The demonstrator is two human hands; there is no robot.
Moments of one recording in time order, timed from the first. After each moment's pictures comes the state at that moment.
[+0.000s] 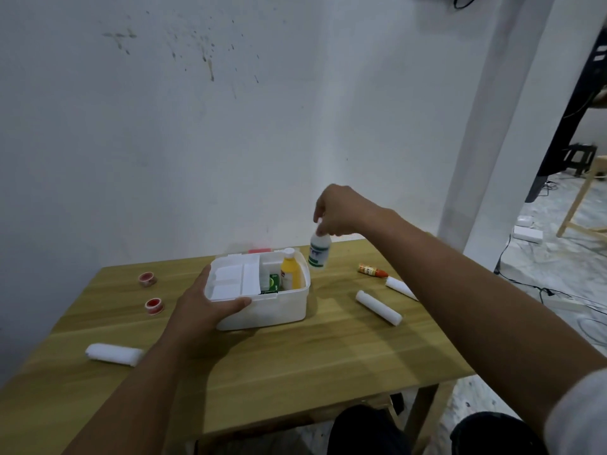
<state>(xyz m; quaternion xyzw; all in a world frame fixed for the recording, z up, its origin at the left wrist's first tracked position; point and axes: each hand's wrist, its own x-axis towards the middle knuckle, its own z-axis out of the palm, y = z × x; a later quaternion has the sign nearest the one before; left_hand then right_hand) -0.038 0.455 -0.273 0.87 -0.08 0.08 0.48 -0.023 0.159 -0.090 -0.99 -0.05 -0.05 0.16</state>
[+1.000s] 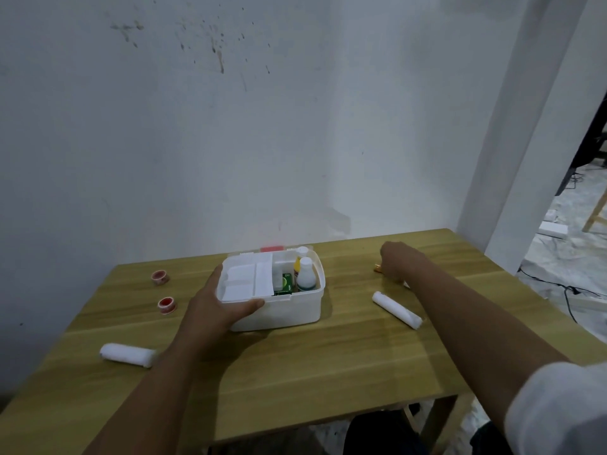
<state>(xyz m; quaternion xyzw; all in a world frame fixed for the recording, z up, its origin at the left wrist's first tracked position) -0.042 0.453 -0.271 0.86 -0.08 0.09 0.50 0.025 0.063 -0.230 -0.99 0.13 0.05 0.04</state>
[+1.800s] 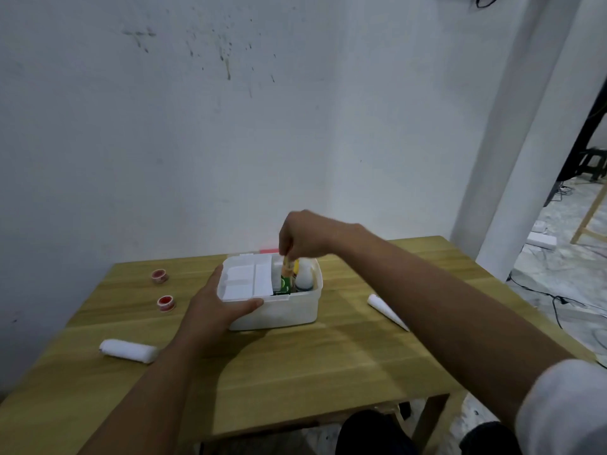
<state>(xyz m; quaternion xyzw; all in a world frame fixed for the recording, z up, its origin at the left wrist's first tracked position) -0.040 0.454 -0.274 0.86 -0.07 0.09 0.49 -0.010 0.227 -0.119 -0.97 -0.23 0.01 0.09</state>
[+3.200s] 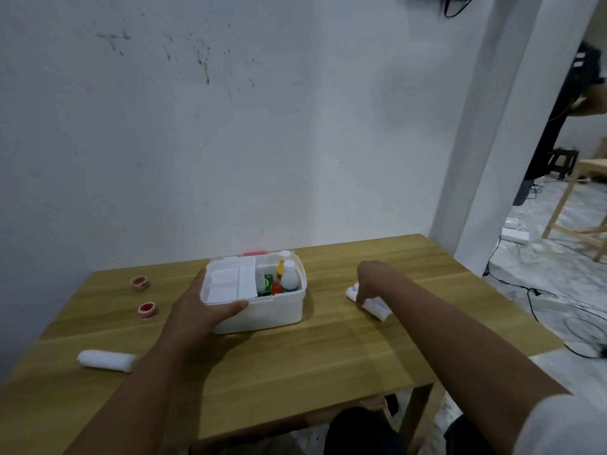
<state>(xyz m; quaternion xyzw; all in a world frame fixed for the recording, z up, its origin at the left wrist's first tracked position) -0.037 0.452 -0.275 0.86 -0.08 0.08 0.50 -0.029 0.096 -0.214 -0.98 0.12 0.13 -0.03</state>
